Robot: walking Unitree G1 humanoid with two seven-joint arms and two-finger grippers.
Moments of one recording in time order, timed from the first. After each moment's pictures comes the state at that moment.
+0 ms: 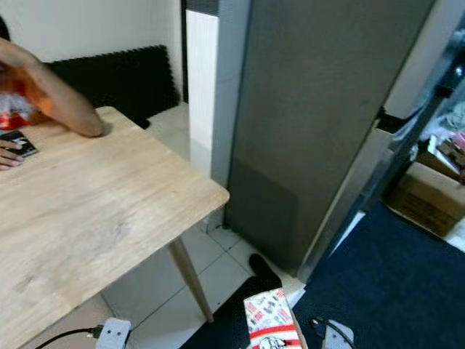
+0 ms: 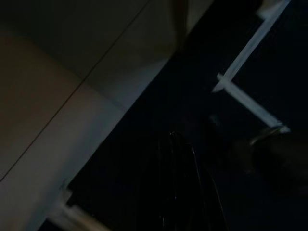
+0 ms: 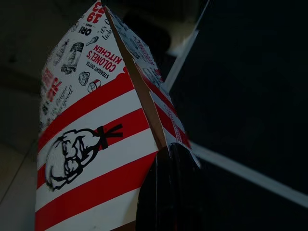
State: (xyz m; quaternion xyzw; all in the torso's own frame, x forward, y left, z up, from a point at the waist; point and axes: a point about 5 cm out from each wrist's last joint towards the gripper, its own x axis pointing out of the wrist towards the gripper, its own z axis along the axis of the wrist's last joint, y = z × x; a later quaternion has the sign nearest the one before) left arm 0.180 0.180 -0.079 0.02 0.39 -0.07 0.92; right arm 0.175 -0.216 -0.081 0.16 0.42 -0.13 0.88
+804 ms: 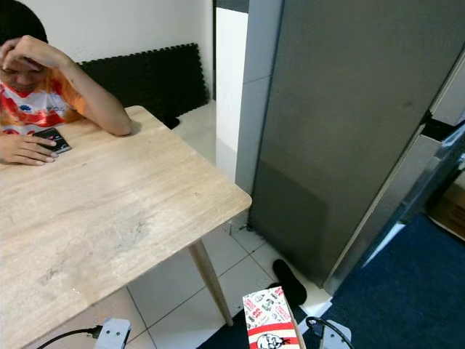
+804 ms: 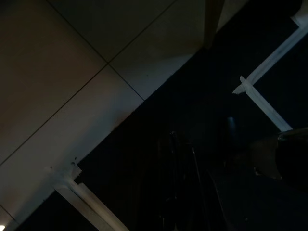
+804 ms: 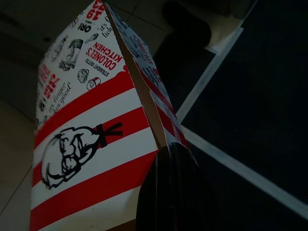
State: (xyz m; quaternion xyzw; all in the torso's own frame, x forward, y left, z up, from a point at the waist) left arm 0.179 0.179 -0.079 0.01 0.39 -0.08 0.92; right arm 0.172 -0.211 -0.083 0.17 0.42 -0.12 0.88
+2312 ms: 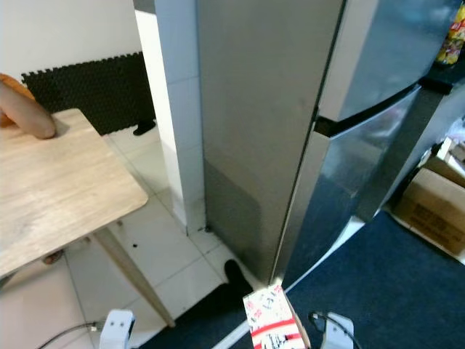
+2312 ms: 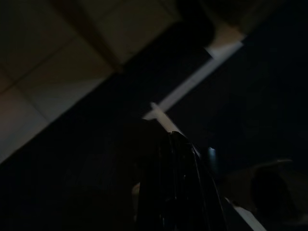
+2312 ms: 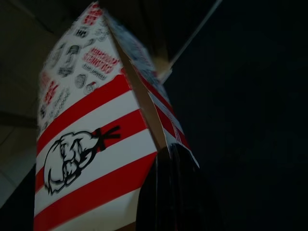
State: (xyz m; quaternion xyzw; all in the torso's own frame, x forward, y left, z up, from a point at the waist) left arm 0.199 0.171 -0.070 -0.03 0.37 -0.07 0.93; right arm 0.191 -0.215 -0.073 0.14 0.41 -0.09 0.90
